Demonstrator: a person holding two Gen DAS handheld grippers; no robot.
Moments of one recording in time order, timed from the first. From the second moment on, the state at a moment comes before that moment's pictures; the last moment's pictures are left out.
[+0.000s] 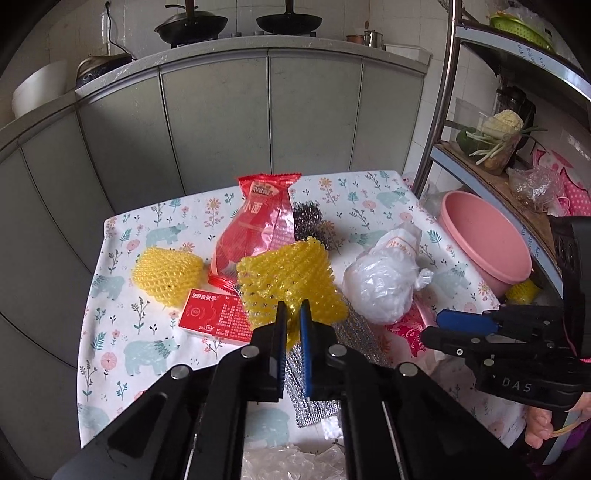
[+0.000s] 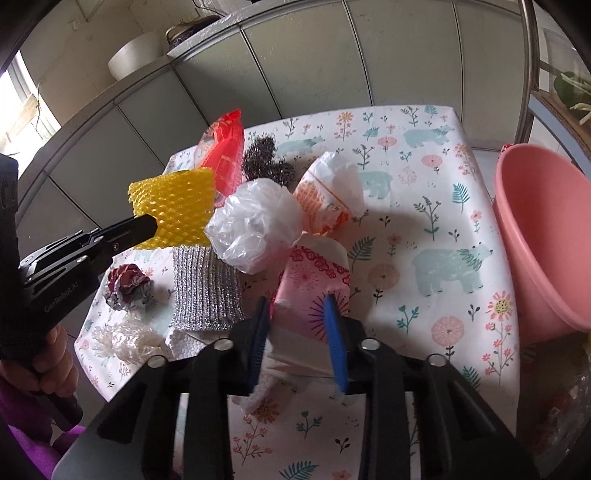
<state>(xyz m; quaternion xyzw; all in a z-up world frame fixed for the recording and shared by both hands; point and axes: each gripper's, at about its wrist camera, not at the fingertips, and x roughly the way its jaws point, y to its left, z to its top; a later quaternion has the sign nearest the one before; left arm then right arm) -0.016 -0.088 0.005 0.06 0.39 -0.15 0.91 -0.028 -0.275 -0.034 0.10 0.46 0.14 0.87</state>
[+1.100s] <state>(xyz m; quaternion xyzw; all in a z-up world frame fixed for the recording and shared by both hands) -0.006 -0.248 0.056 0.12 0.30 -0.30 0.89 -0.061 -0.445 0.035 0.15 0.33 -0.03 0.93</state>
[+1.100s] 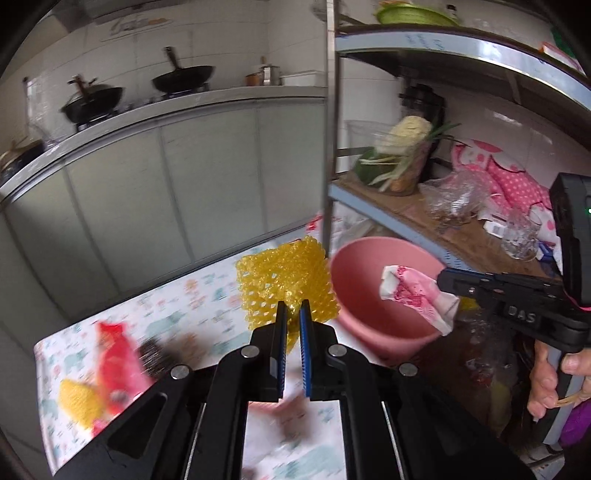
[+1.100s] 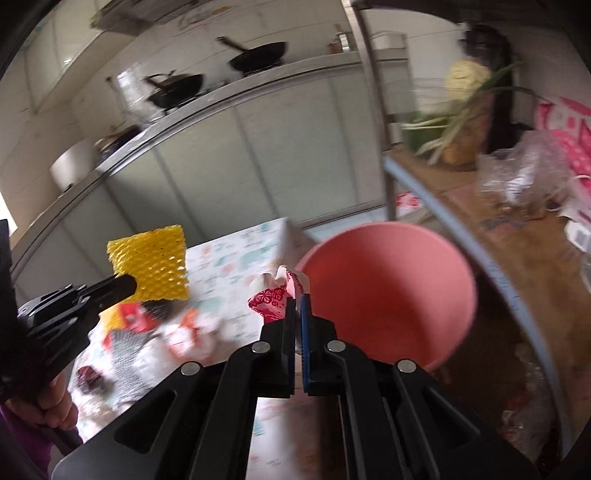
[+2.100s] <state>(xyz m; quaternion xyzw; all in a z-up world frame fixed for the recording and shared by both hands) 0.039 -0.391 -0.043 0.16 0.39 -0.35 0.84 -0.001 -0.509 -0.054 0.17 0.41 -0.14 0.89</state>
